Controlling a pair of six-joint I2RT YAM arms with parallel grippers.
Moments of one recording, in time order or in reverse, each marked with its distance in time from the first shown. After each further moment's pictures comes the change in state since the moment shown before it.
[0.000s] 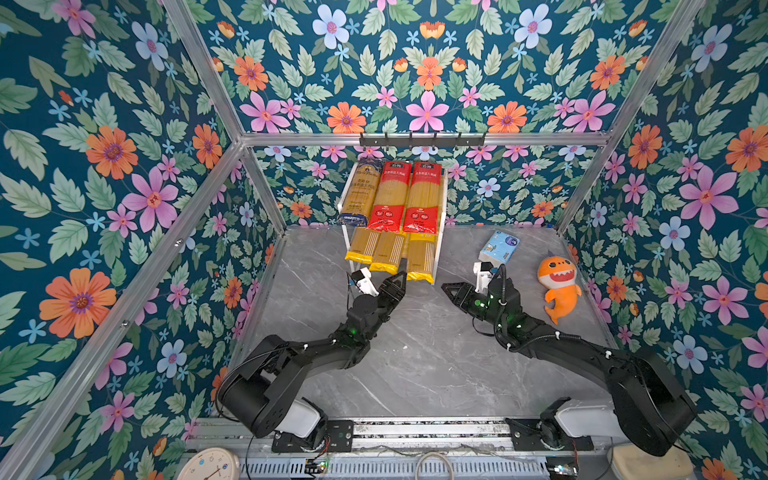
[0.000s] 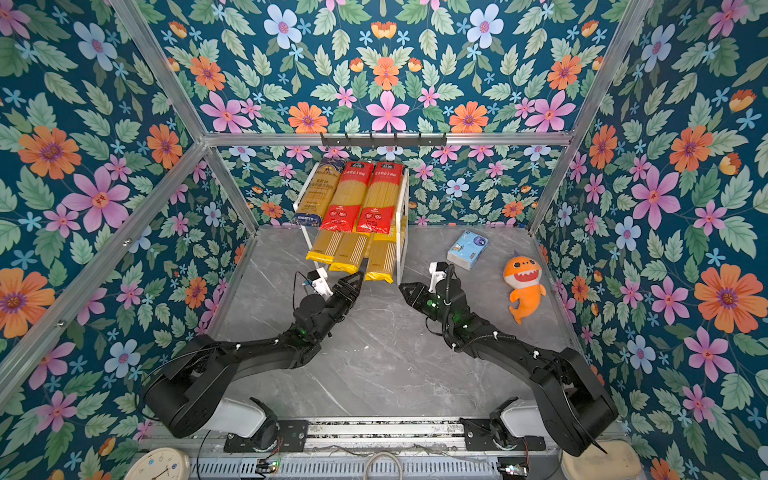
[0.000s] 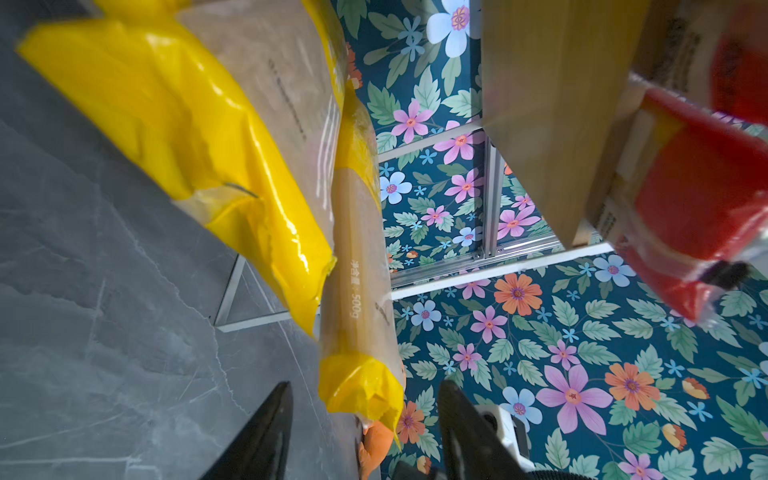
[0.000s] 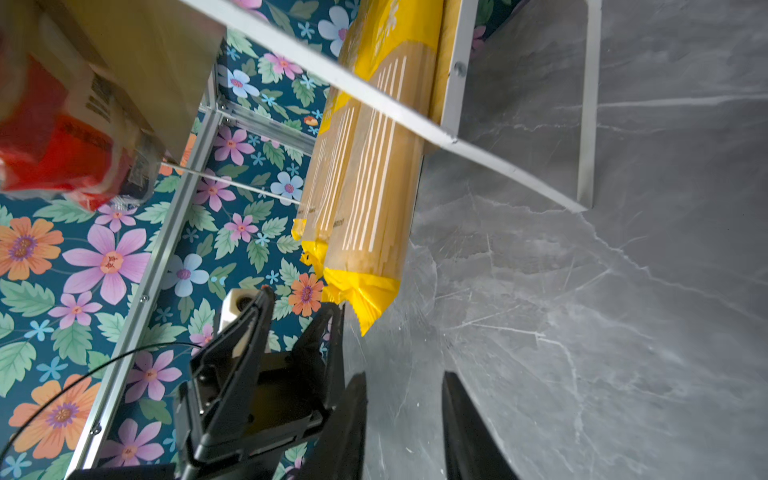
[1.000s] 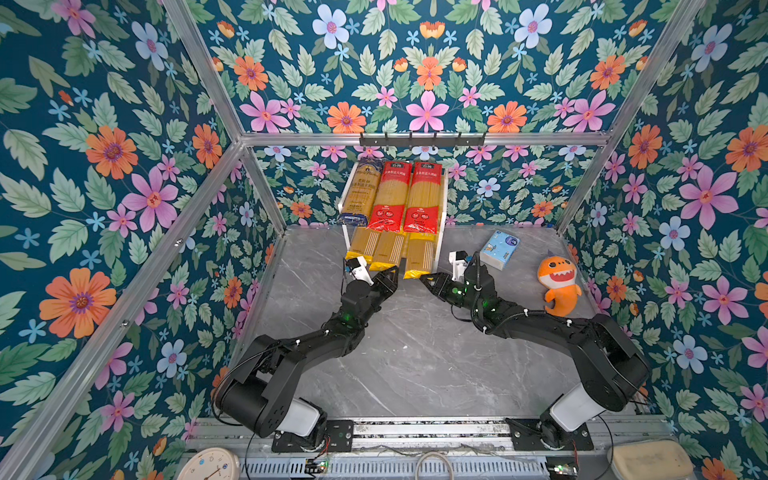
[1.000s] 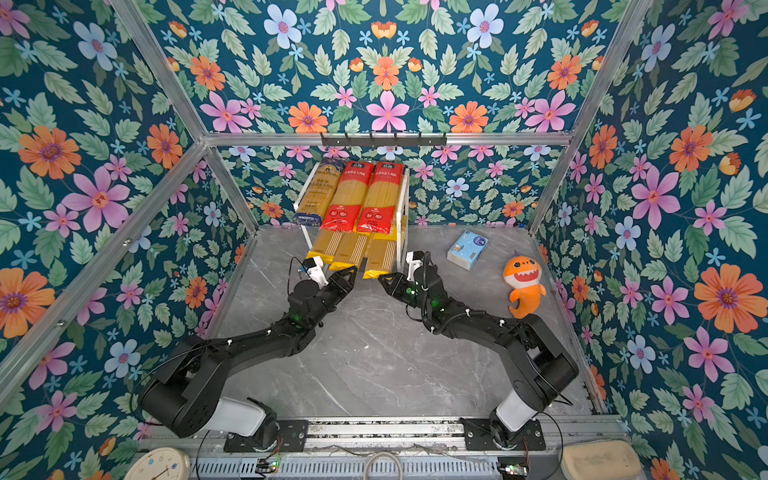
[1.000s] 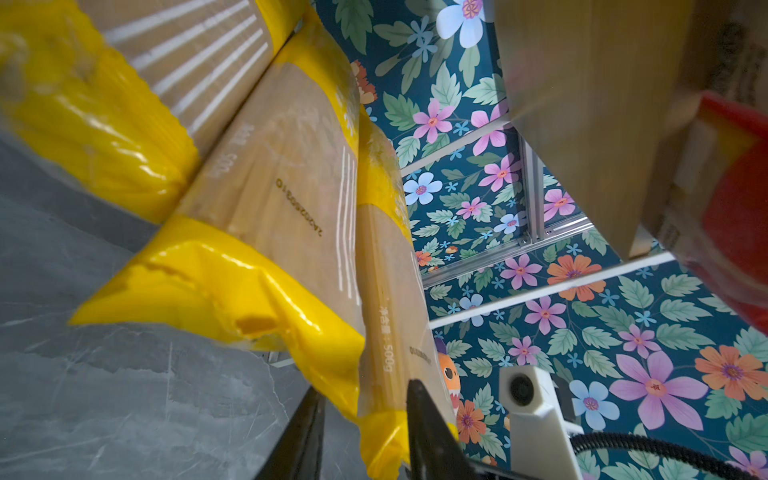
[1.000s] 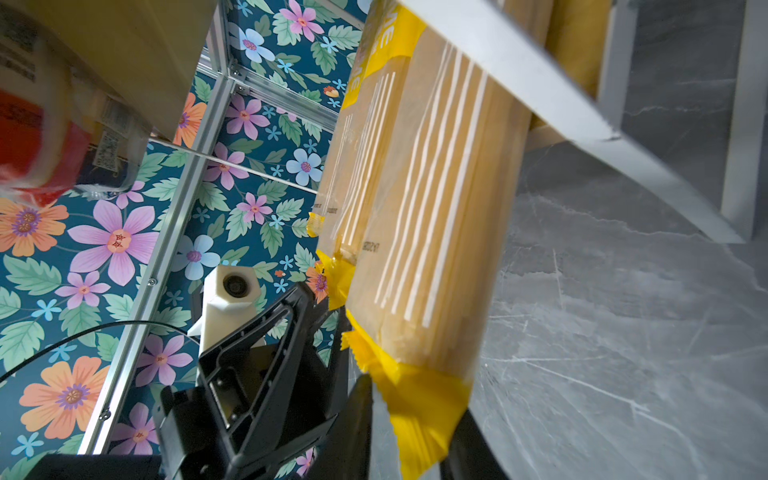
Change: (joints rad) left arm 0.113 -0.001 0.084 -0.156 0.122 0.181; right arm 0.037 0.233 0.200 0.069 -0.041 -0.014
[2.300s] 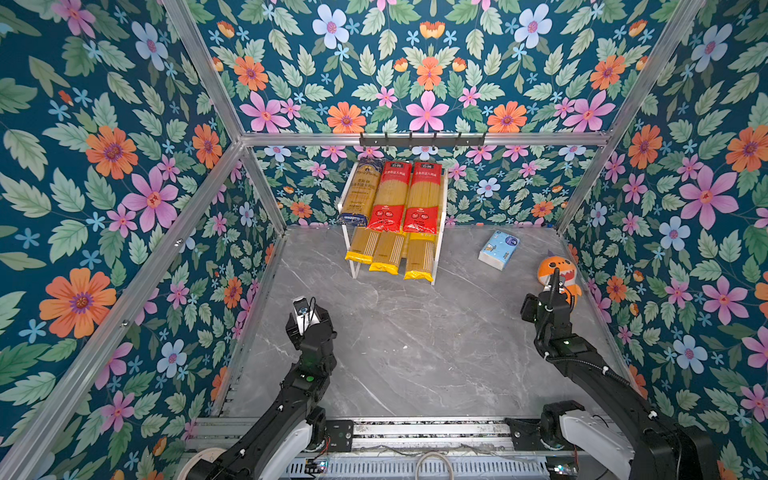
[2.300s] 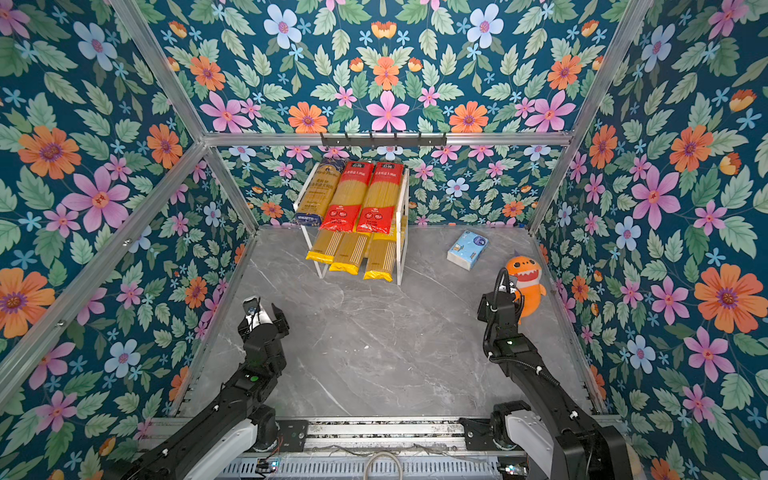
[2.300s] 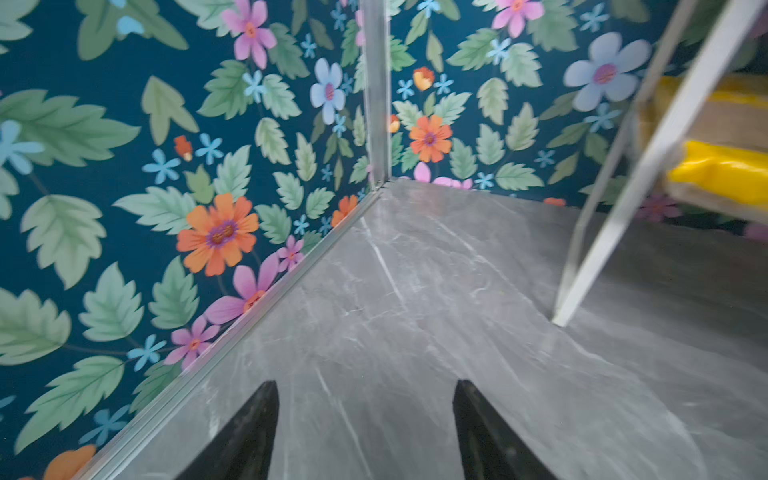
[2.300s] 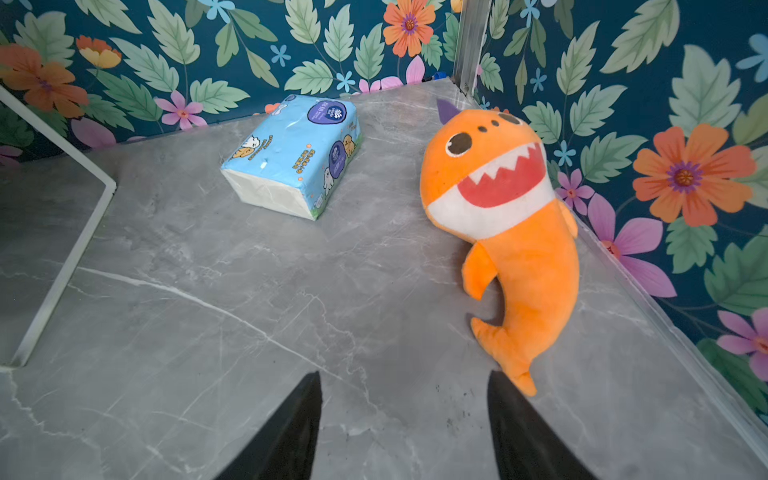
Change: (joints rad) left arm 0.216 -0.659 -0.440 -0.354 -0.808 0.921; right arm -0.460 -0.607 -0.416 -0.459 0.661 -0.753
